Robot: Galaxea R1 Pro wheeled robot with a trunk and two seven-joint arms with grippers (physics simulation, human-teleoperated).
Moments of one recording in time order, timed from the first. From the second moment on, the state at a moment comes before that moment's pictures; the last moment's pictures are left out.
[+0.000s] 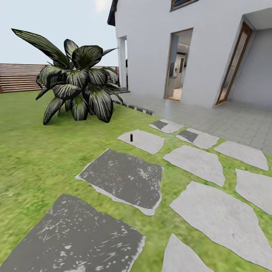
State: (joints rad) left arm -0.22 0.06 0.04 -0.29 0.01 -0.40 0.00; right arm -0.04 -0.06 -0.03 -0.45 0.00 -0.63 -0.17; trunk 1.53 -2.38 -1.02
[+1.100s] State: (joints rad) left arm -0.22 0.06 0.04 -0.29 0.01 -0.40 0.00; right arm -0.04 -0.06 -0.03 -0.45 0.00 -0.63 -0.17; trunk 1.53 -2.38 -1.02
